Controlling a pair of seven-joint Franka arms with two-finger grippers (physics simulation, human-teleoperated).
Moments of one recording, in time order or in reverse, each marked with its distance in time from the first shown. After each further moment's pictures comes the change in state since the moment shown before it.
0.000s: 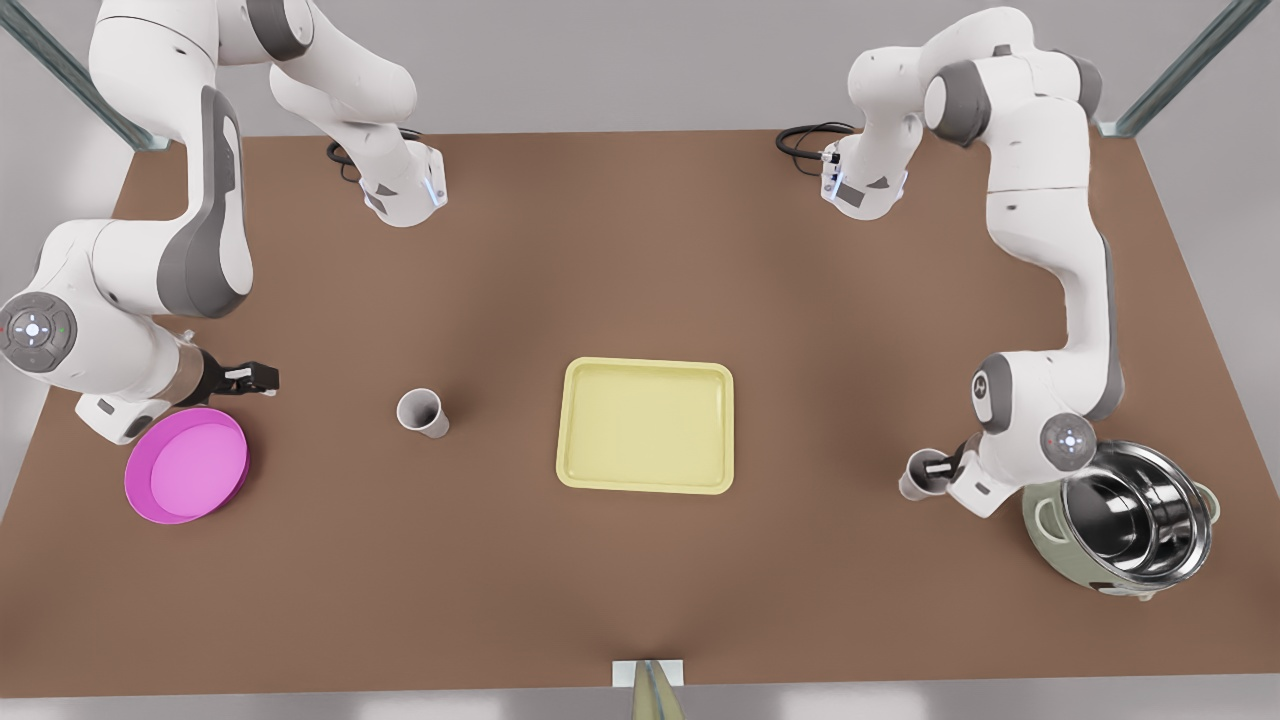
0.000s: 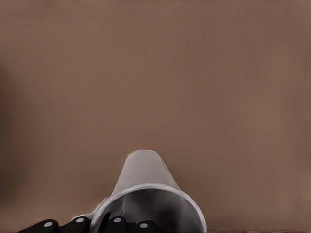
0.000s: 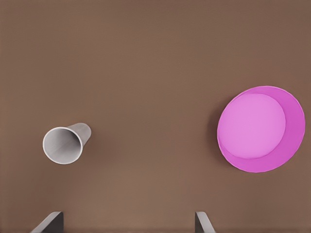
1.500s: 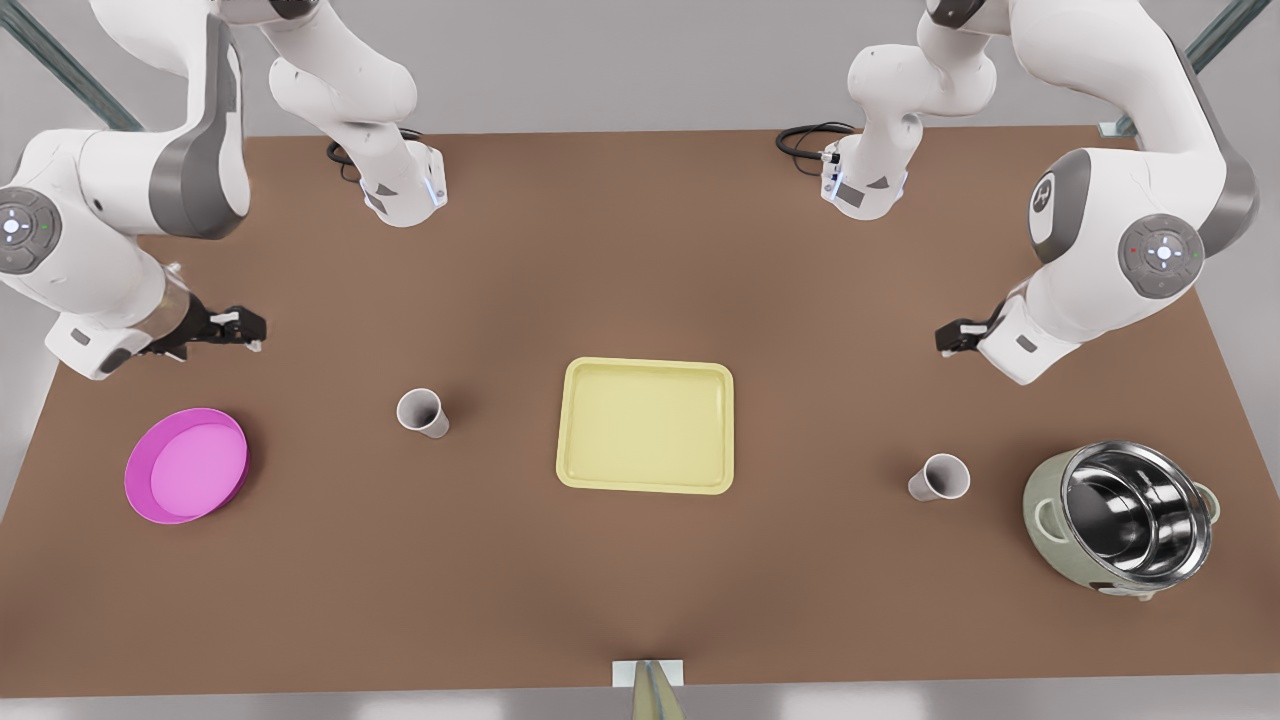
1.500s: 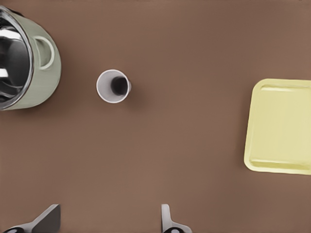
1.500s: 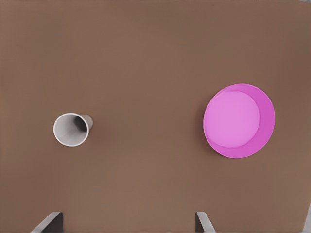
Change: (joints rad) left arm -0.063 -0.407 -0.024 0.125 0.073 -0.592 -0.057; right arm 0.021 -0.154 0.000 -0.041 -0.025 -0.039 0.004
